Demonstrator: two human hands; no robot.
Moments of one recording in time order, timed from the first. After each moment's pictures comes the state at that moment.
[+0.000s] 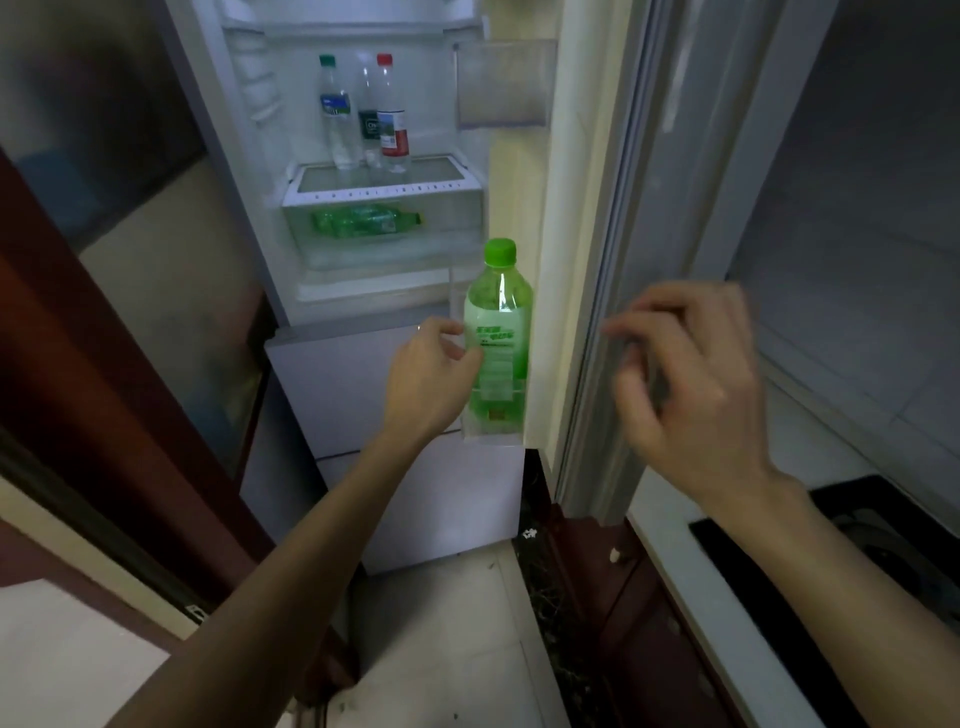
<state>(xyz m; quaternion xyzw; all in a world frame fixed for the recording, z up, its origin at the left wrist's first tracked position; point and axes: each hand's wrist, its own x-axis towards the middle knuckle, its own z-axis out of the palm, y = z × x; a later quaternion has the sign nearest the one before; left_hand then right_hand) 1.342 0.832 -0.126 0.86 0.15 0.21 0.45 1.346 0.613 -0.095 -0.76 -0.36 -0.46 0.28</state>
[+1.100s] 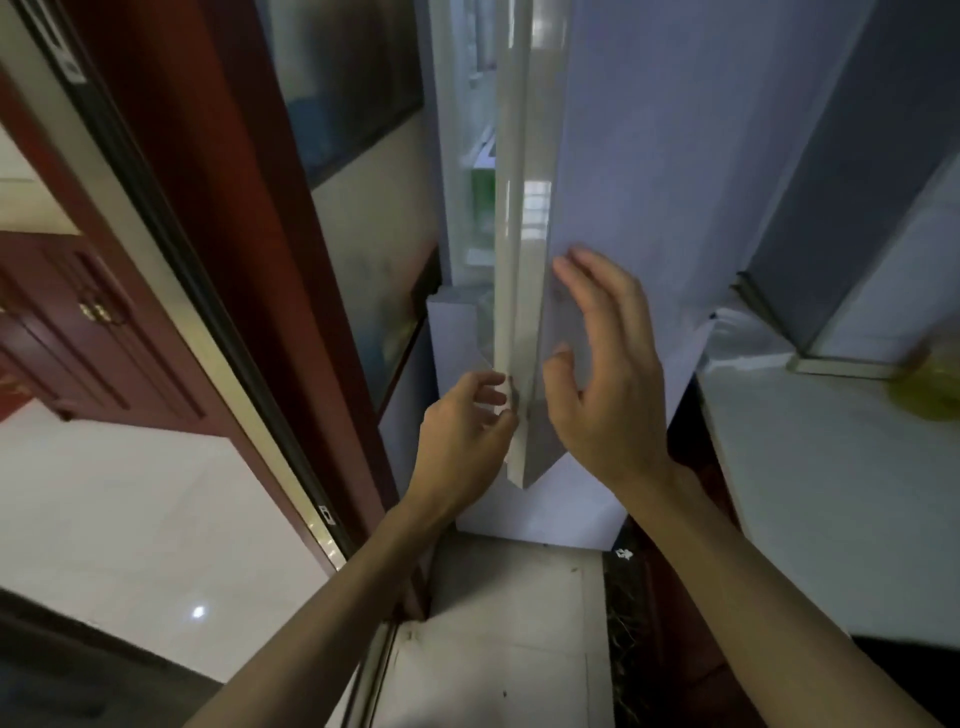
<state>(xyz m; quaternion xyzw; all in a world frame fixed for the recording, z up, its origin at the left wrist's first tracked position) 1.256 0.888 -0.173 0.82 0.26 0.26 0.43 1.349 0.788 -0.128 -0.68 -0.47 -0.29 0.48</state>
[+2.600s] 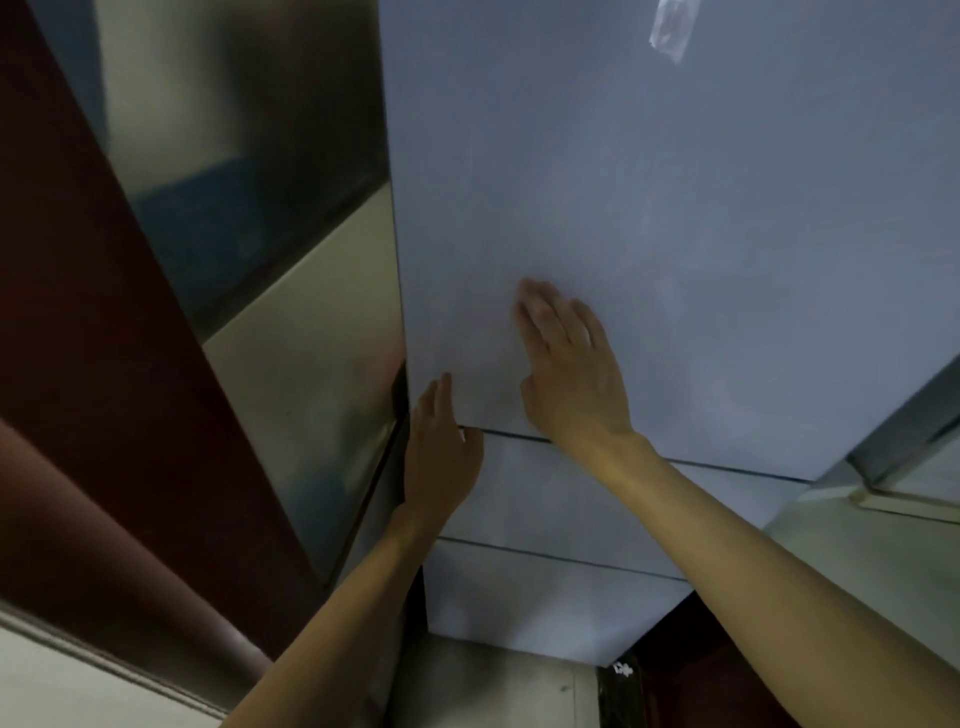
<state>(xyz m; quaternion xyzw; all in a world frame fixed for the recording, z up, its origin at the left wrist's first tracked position) 1.492 1.139 -0.237 0.82 0.35 0.26 0.36 1.610 1.045 -0.154 -0.81 -0.52 -0.27 0.05</state>
